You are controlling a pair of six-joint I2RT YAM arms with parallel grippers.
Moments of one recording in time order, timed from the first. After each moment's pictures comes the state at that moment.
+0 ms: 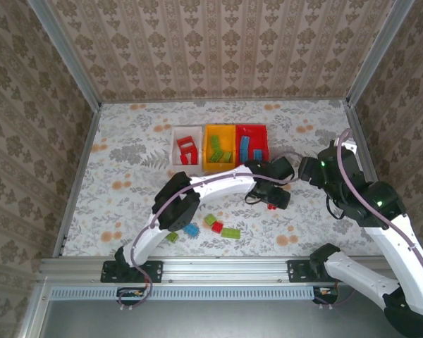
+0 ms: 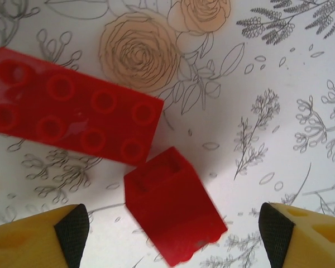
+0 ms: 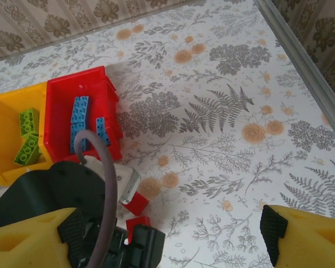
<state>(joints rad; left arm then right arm) -1.16 2.32 1.97 -0.85 0.06 -0.62 0.47 0.84 1.25 -1.19 0.49 0.60</state>
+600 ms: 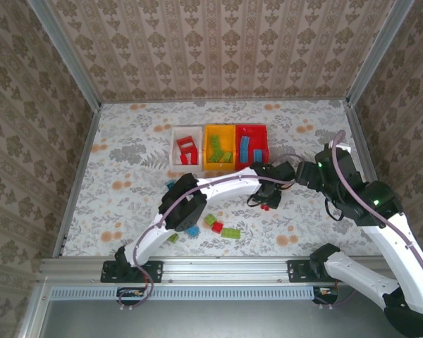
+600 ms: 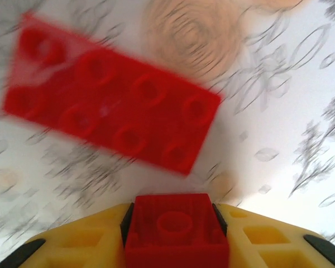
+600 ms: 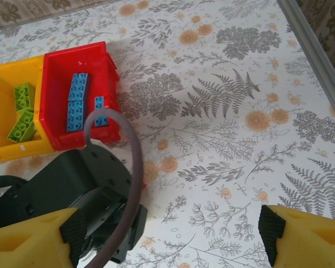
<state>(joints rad) -1.17 2.35 1.98 -0.93 -0.03 -0.65 0.47 0.84 1.22 -1.20 0.43 0.57</state>
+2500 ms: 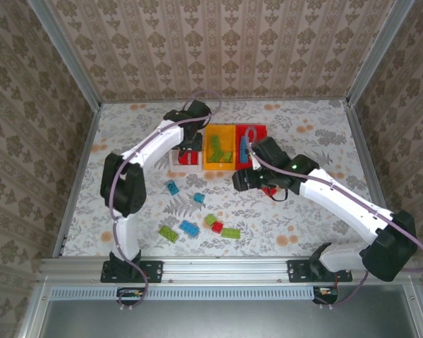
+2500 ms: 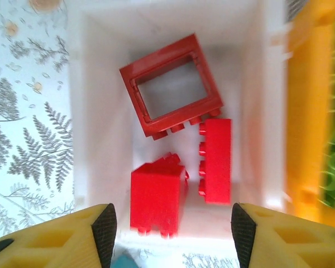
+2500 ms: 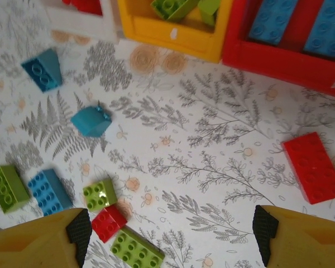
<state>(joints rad) -0.59 1.95 1.74 -1.00 -0.32 -0.44 0.67 1.33 1.13 -0.78 -0.04 0.41</state>
